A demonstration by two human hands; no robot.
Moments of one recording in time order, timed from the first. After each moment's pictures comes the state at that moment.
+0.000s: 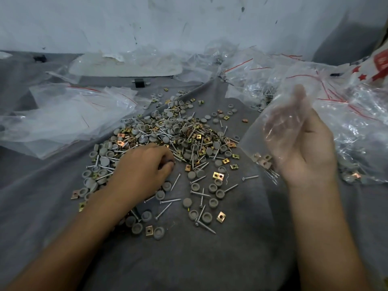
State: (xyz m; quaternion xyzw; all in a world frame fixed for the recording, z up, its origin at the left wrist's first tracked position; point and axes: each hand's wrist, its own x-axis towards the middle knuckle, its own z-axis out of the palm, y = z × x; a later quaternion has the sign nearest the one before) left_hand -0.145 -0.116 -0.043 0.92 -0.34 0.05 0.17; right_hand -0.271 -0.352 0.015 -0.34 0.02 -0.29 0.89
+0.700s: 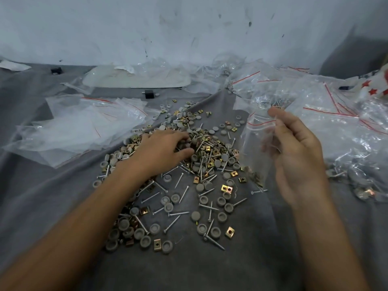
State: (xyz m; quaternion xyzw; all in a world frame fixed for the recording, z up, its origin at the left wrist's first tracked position) left_hand -0.087 -0.148 -0.024 0.93 -0.35 -0.02 0.11; right_hand -0.255 -0.341 0.006 -0.57 0.15 -0.36 0.72
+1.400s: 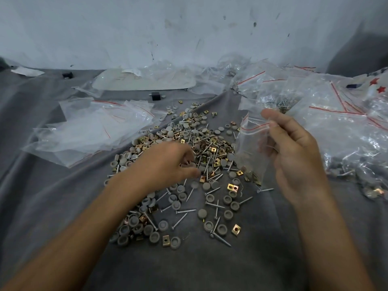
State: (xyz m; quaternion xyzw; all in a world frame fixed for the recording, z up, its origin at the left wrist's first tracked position) left_hand -0.125 -0.126 -0.007 0.91 -0.40 -0.06 0.13; right_hand -0.253 -0.331 0.008 -0.60 0.14 -0.33 0.71
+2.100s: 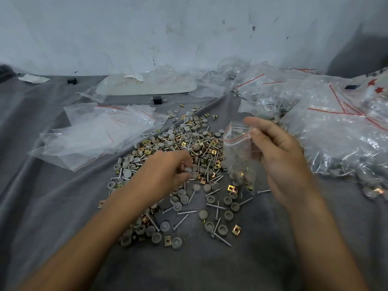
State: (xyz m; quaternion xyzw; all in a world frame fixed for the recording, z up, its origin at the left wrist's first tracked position) left_hand -0.138 -0.116 -0.018 0.90 -0.38 -0.02 0.20; right_hand -0.251 -0.323 0.001 -0.67 0.09 -0.28 0.68
